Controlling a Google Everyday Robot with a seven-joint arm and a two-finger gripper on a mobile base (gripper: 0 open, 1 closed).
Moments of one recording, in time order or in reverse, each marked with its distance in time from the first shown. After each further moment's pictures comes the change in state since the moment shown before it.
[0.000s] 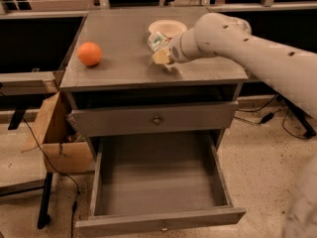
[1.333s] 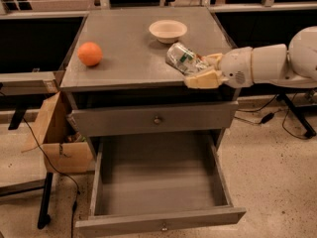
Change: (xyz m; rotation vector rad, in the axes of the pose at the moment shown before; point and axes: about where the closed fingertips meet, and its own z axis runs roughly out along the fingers) arm 0.064 0.035 -0.159 -0.431 -0.234 -0.179
